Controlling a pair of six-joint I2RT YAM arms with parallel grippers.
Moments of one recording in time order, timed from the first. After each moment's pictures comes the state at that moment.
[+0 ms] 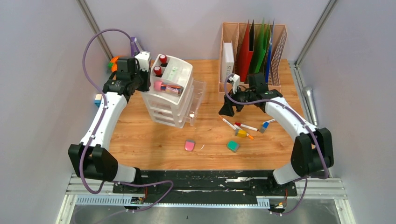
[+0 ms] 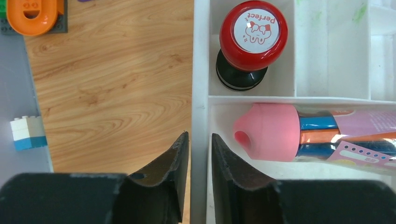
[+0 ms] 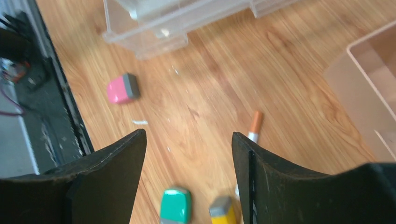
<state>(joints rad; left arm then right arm) -0.11 1.39 1.37 -0.61 0.08 0.10 0.31 1.55 1.15 -0.37 -0.80 -0.18</state>
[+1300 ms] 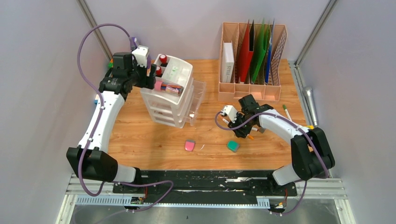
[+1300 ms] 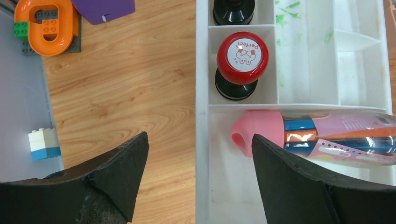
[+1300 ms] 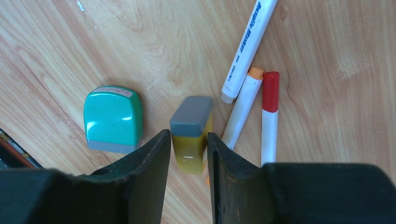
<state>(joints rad) -0.11 1.39 1.46 -0.65 0.10 0.12 0.42 1.47 0.89 -0.64 -0.28 -0.64</state>
